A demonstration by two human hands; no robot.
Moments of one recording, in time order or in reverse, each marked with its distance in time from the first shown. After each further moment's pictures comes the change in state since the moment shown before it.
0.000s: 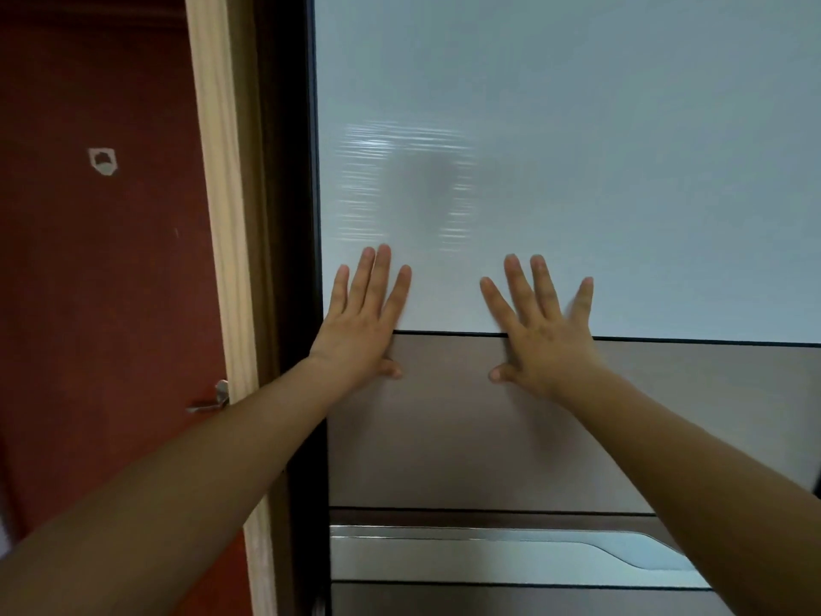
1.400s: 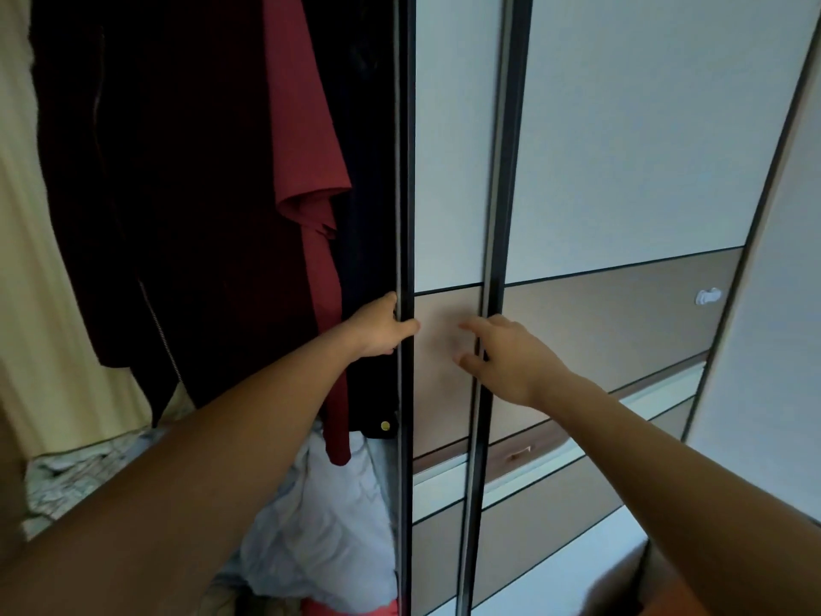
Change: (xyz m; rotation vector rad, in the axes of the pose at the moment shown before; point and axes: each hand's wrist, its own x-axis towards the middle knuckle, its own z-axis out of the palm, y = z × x) left_hand 0.200 0.458 -0.014 -1.390 -0.568 0.136; right_hand -0.222 0.317 0.054 0.505 -0.384 0.481
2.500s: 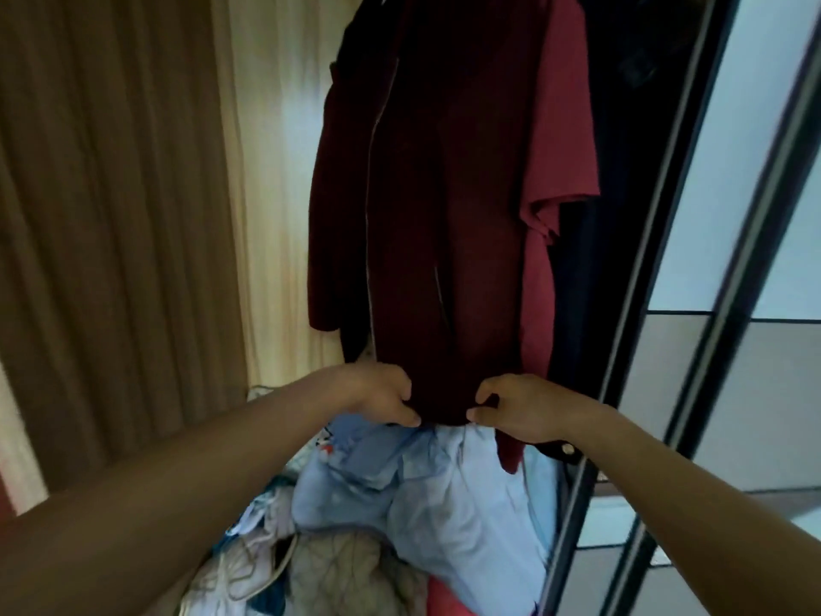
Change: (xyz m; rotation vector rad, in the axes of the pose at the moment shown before) left_hand -0.207 -0.101 -0.142 0.720 -0.270 -0.346; right_hand 0.039 -0.183 0.090 0.107 -0.457 -0.271
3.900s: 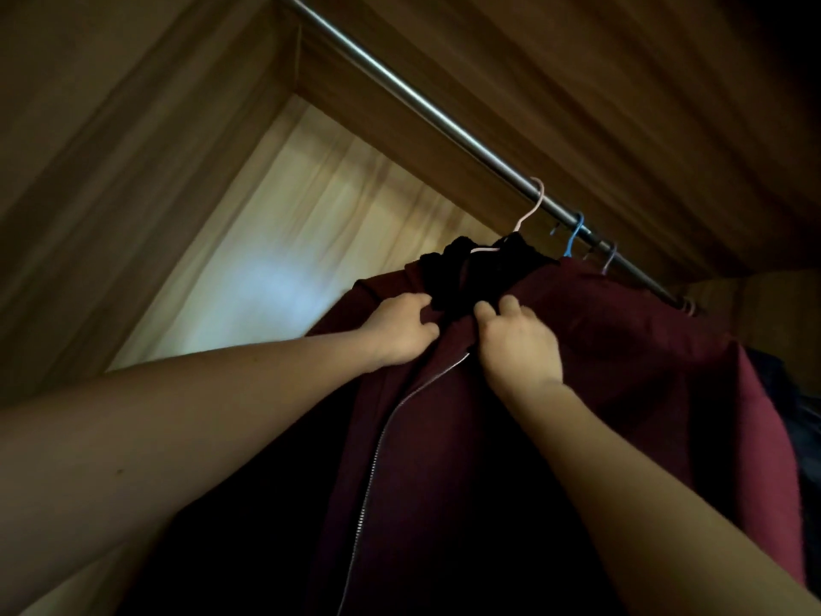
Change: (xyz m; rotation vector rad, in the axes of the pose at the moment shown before) left_hand 0.181 -0.156 -0.399 -0.693 1.181 0.425; right_hand 0.302 -0.180 -0.337 -1.016 1.143 0.026
